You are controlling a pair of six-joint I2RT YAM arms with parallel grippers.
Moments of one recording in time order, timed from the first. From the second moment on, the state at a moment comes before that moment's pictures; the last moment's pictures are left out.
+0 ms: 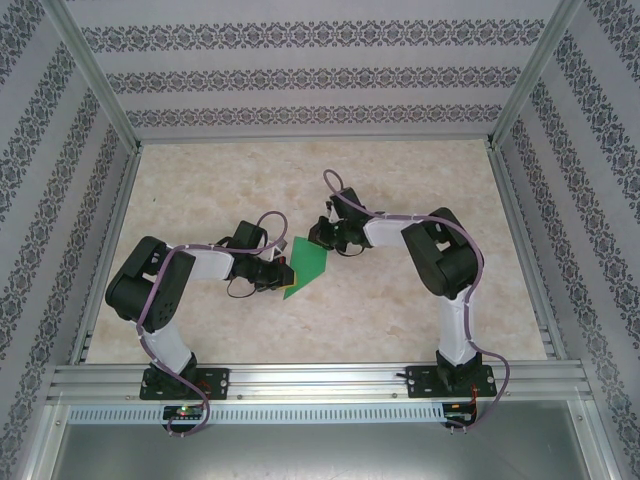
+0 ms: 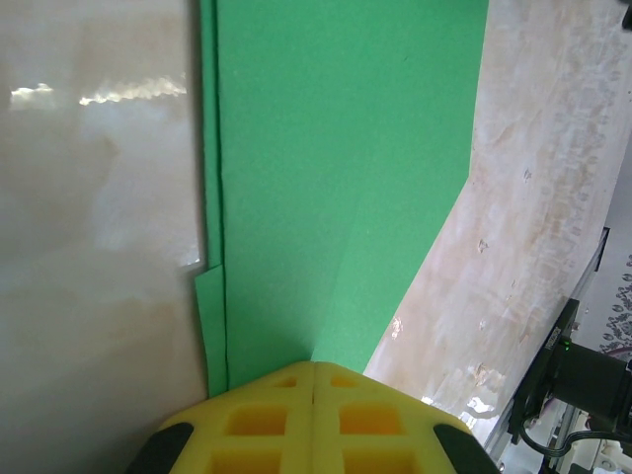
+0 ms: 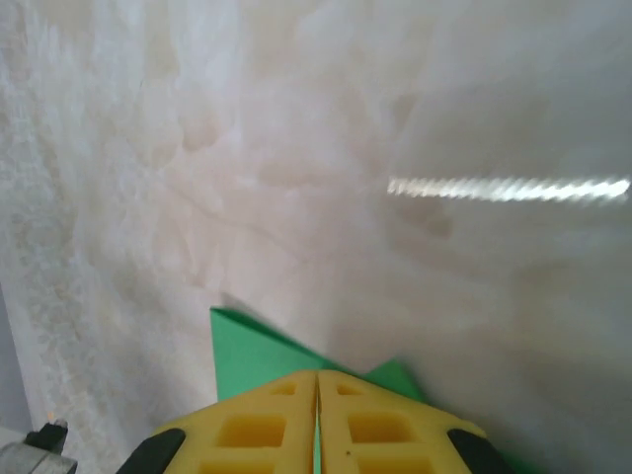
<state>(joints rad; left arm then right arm) -0.43 1.76 0.71 -0.07 0.73 -0.59 0.53 2.07 1.19 -0.02 -0.44 0.82</state>
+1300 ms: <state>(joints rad) -0.43 1.77 0.71 -0.07 0.74 -0.58 0.69 1.94 0.98 0.13 -0.41 0.89</state>
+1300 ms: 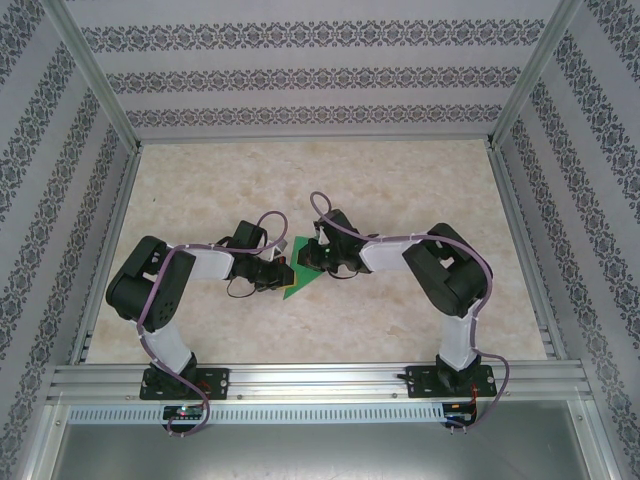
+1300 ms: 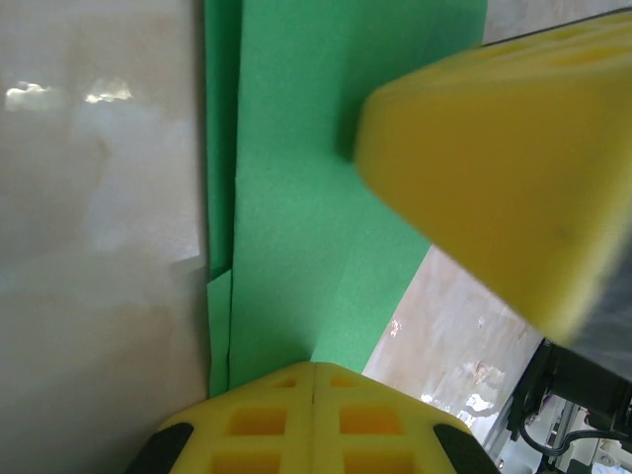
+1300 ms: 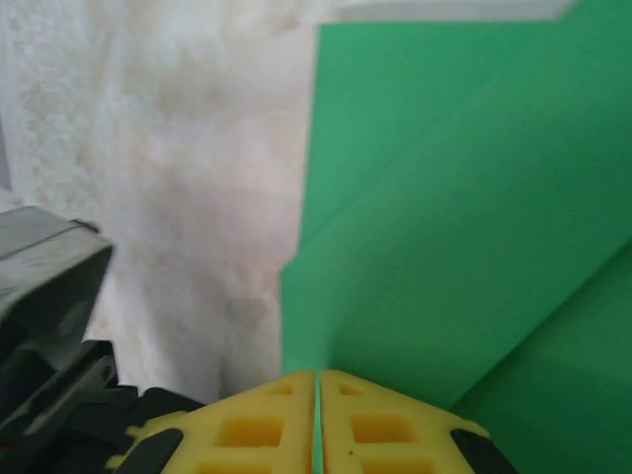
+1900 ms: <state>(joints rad) -0.43 1.77 0.71 -0.07 0.74 -0.58 0.61 1.96 0.99 0.13 -0.42 0.88</state>
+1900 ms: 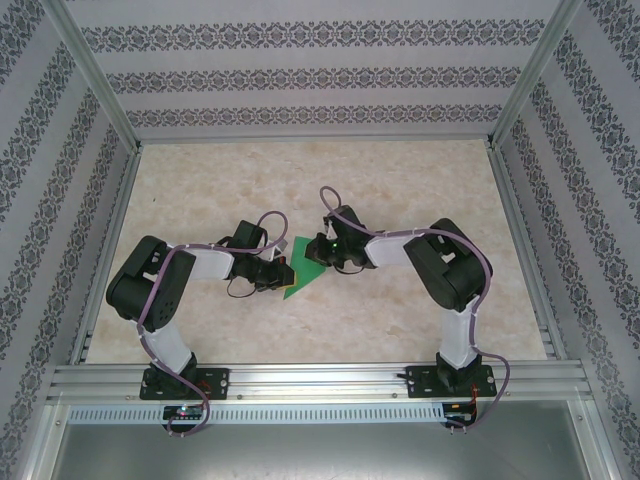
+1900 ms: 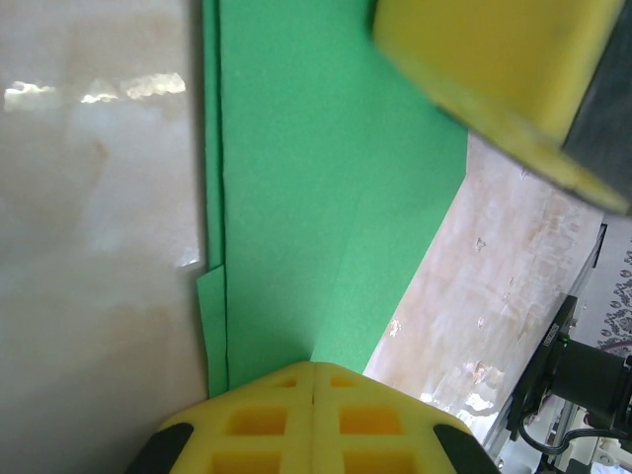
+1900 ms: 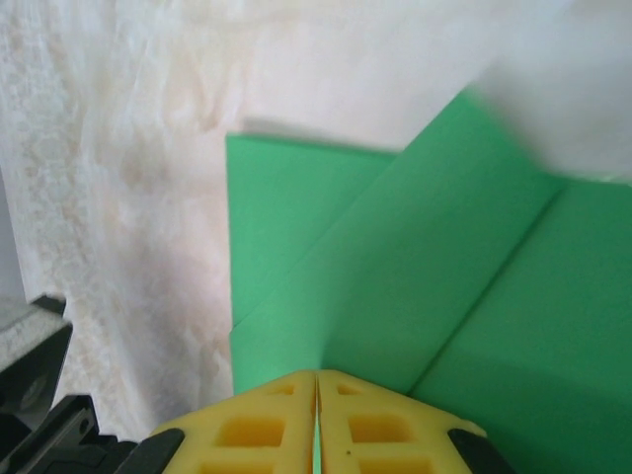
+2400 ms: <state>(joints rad) -0.43 1.77 0.71 -0.06 0.74 -0.58 0.45 1.96 1.06 0.01 -0.36 0.79</state>
